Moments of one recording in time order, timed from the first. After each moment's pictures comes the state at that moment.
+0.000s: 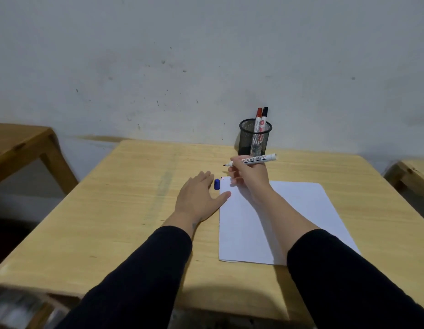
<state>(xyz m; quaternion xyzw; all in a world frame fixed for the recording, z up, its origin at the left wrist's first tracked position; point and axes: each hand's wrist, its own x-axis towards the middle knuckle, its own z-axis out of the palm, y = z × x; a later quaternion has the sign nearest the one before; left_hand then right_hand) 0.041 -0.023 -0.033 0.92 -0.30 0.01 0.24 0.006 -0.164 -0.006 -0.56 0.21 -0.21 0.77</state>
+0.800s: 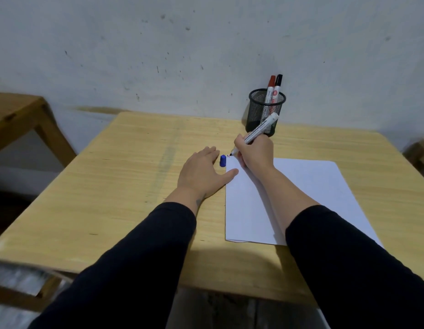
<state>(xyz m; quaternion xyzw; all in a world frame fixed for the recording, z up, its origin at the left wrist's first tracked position) 0.049 -0.024 -0.037 0.92 -0.29 -0.01 0.26 0.036 -0.171 -0.032 -0.79 0.26 -0.27 0.48</state>
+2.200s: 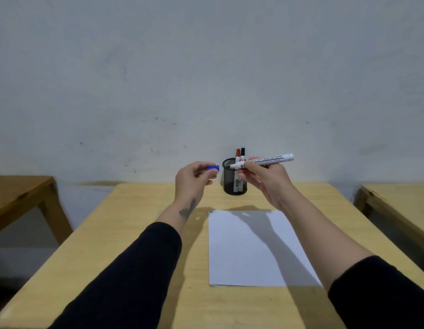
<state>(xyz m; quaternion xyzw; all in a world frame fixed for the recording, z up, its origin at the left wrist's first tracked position) 0.031 -0.043 0.080 0.68 -0.24 -0.02 0.70 -0.064 -0.194 0.096 -0.57 0.10 -0.26 0.78</state>
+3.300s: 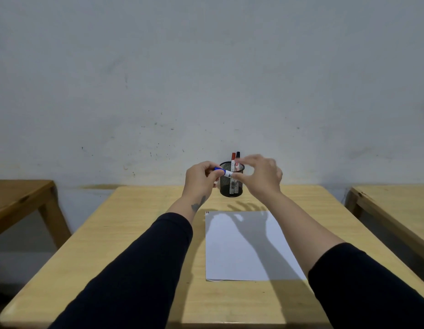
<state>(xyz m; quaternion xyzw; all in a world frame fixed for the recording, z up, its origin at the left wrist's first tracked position) 0.022 -0.062 0.090 0.74 -0.29 0.01 0.61 -0.069 -0.182 0.104 -0.88 0.25 -0.32 0.26</state>
